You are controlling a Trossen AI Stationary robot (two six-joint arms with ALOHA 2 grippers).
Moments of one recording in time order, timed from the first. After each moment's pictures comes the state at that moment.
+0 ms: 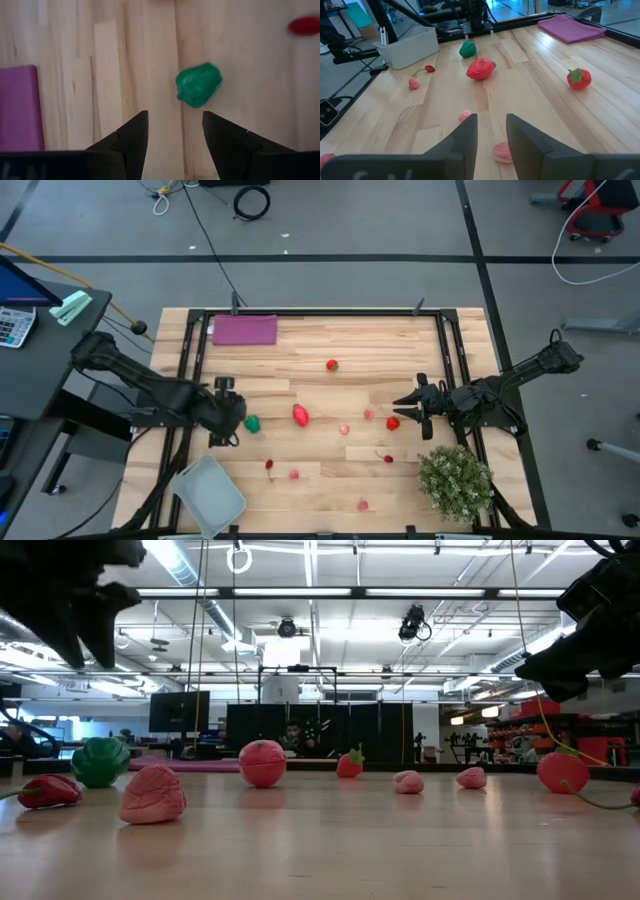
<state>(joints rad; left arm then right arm) -0.47 1.13 0.86 -1.05 -0.39 -0.33 0.39 0.37 0.03 0.07 0.40 0.31</state>
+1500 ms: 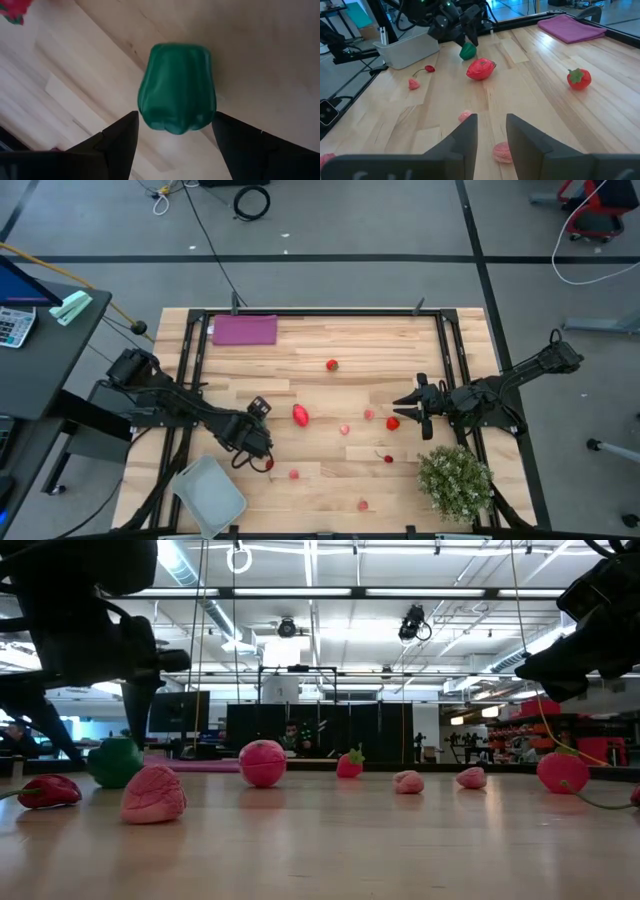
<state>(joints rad) -0.47 1.61 0.86 -0.85 -0.44 0.30 0.39 0.37 0.03 0.07 0.40 0.31</state>
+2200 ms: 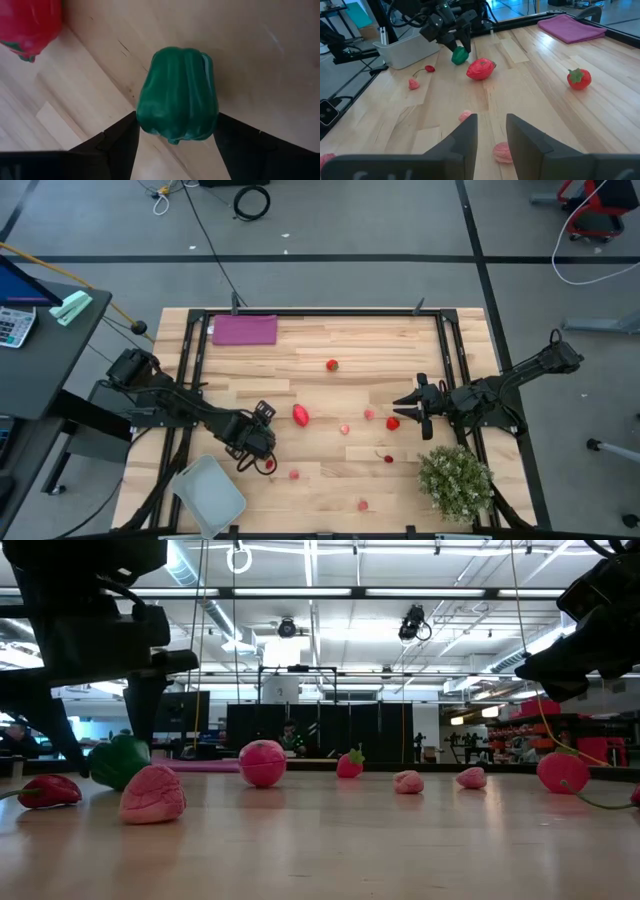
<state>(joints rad) -0.47 1.61 0.86 -0.71 -0.36 0.24 0.39 0.37 0.03 0.07 0.40 0.31</state>
